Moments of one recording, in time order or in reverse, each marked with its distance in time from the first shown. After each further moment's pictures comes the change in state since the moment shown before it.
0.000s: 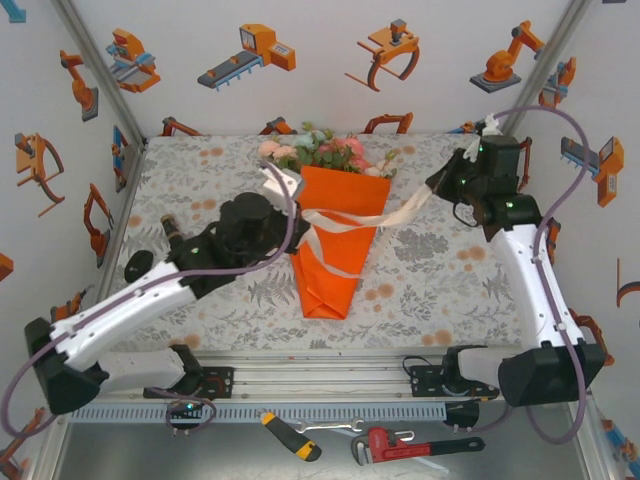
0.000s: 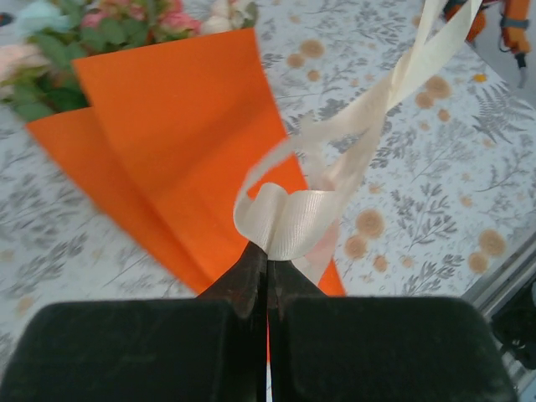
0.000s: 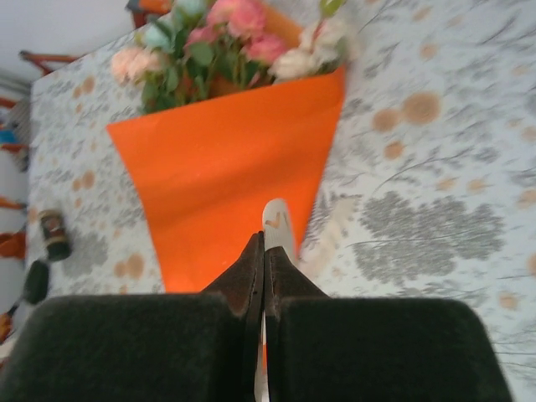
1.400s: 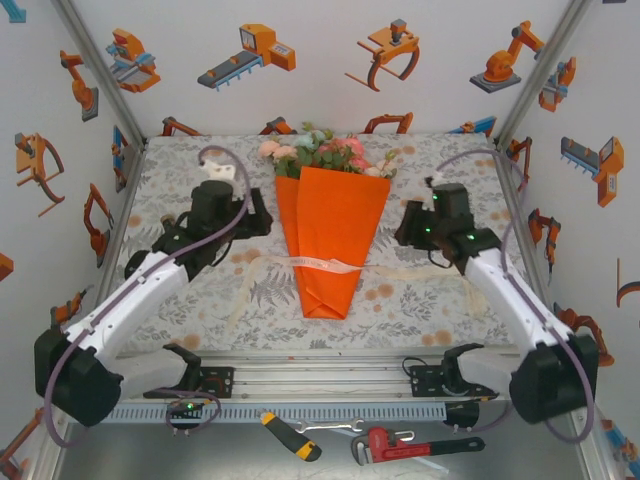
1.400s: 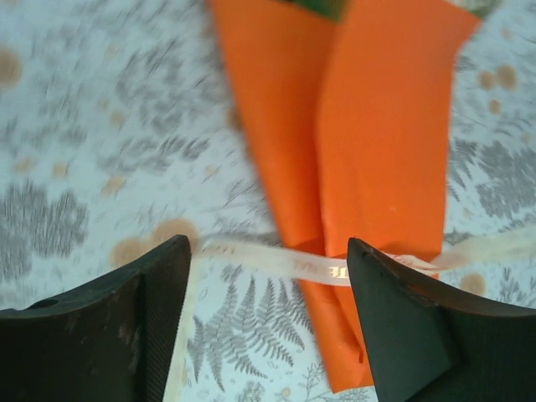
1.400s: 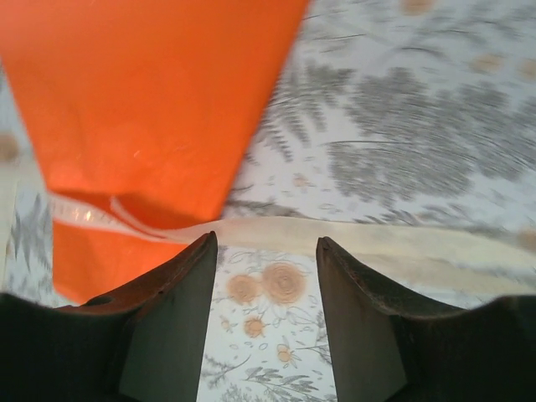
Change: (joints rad) left arm 0.459 0.054 -0.214 0.014 0.121 -0.287; right arm 0.218 -0.006 -0.336 0.074 0.073 -0.170
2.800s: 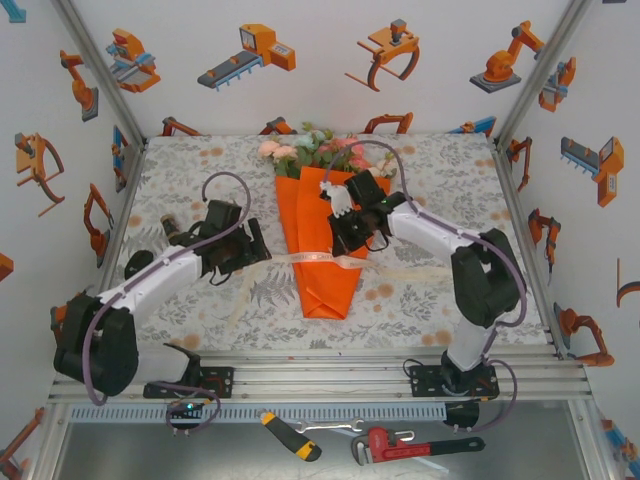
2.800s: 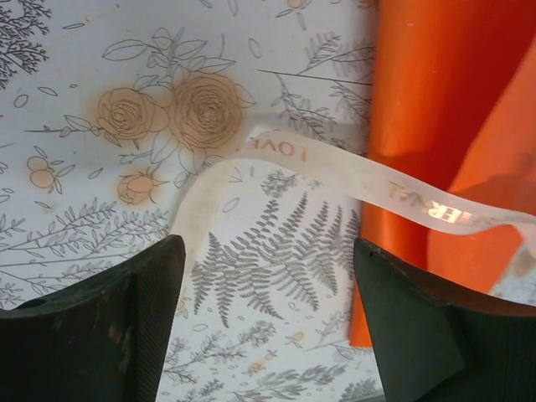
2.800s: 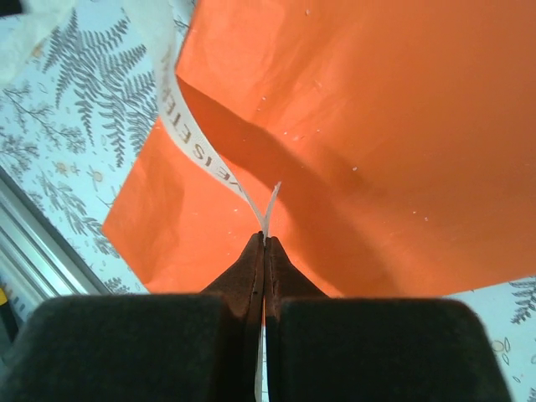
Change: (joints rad) left arm 0.058 0.196 -0.113 -0.064 0.103 -0.161; right arm 0.267 0.534 0.338 -0.067 -0.288 -0.322
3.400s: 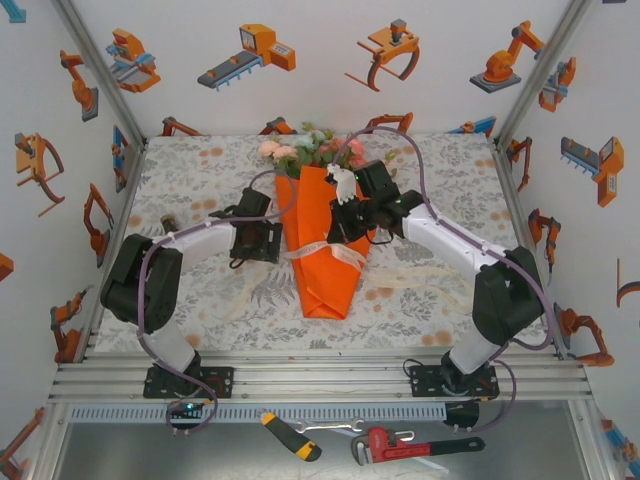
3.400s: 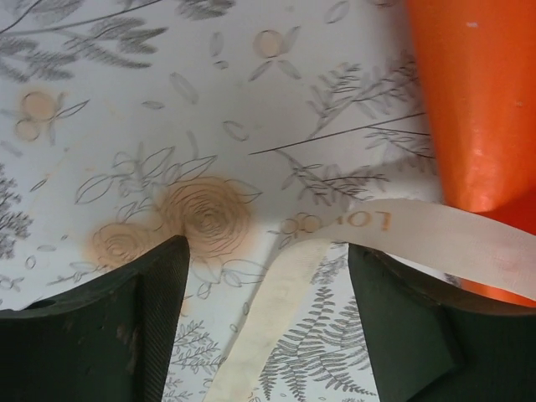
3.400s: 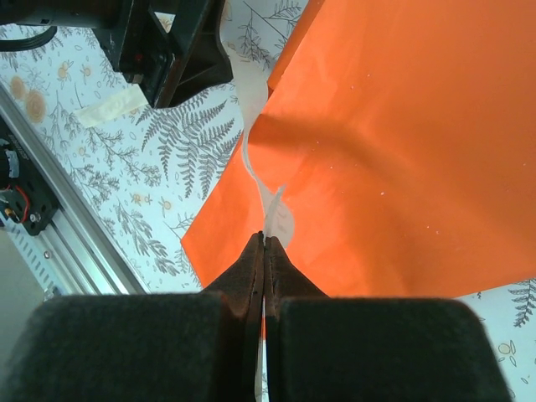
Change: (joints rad) left arm -0.056 0.365 0.213 -0.007 -0.023 0.383; right arm 0.000 -0.125 -0.010 0.074 -0.045 0.097
